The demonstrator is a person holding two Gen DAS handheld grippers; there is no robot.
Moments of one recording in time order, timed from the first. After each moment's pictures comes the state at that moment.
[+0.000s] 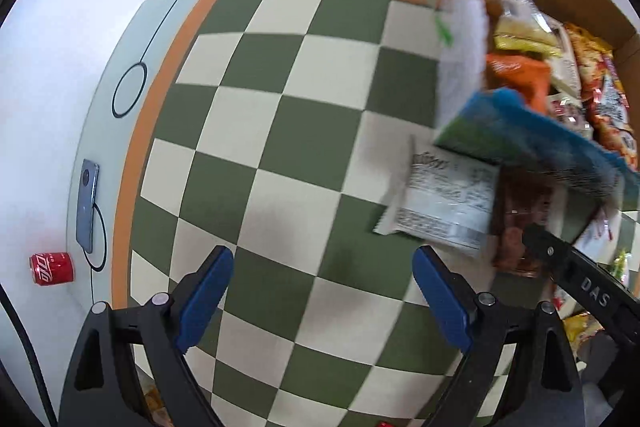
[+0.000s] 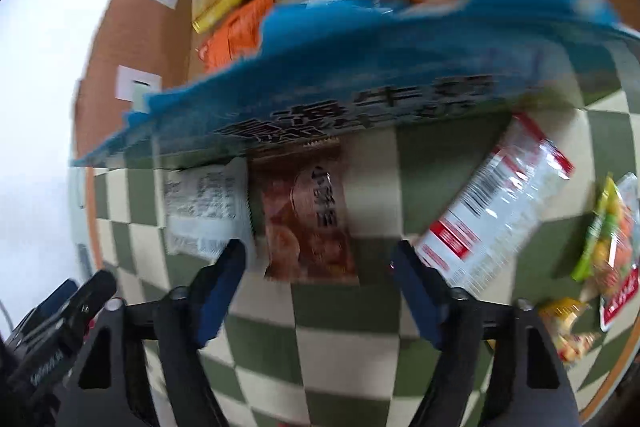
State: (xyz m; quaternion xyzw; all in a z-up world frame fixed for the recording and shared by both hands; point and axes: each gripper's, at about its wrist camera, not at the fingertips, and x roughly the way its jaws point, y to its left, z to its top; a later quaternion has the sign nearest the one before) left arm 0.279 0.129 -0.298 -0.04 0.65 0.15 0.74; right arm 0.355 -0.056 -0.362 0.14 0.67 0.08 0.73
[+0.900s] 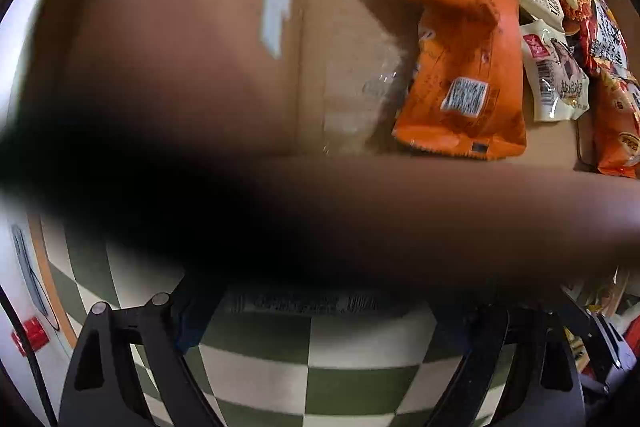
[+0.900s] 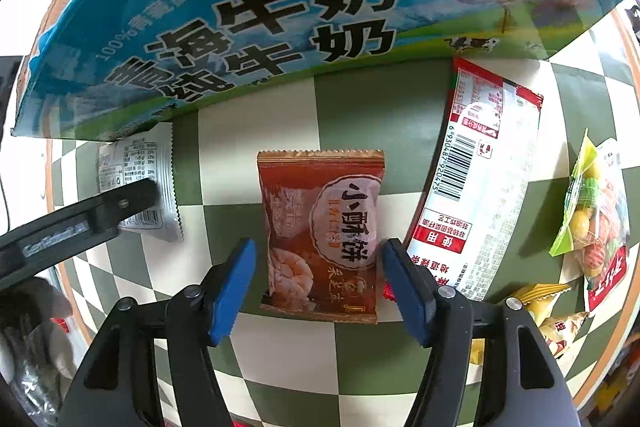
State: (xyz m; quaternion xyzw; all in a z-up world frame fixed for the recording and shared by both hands) left arm 0.345 0.063 -0.378 -0.01 0.72 0.02 0.70; right arm 0.327 -0.087 -0.392 0.12 0.69 0.04 0.71
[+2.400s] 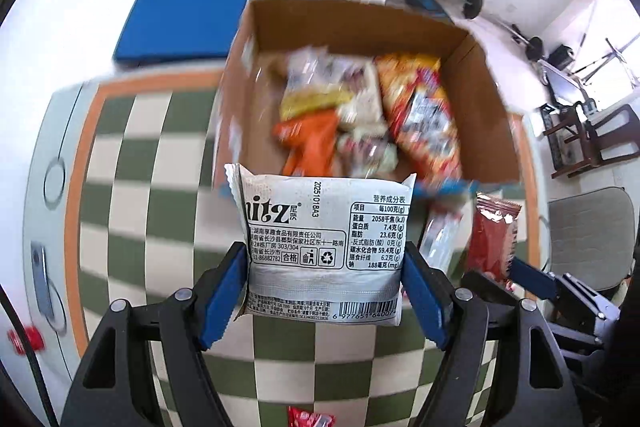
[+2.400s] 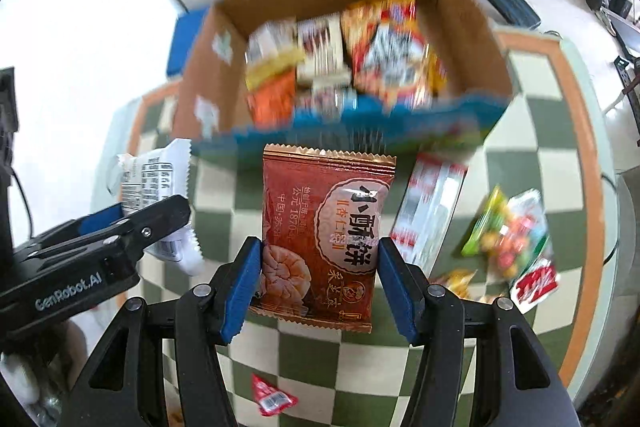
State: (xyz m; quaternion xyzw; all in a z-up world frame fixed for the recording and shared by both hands) left arm 0.312 0.018 -0.177 -0.05 0.60 -0.05 0.80; right arm 0.299 -0.126 -0.219 0.13 0.59 0.11 0.79
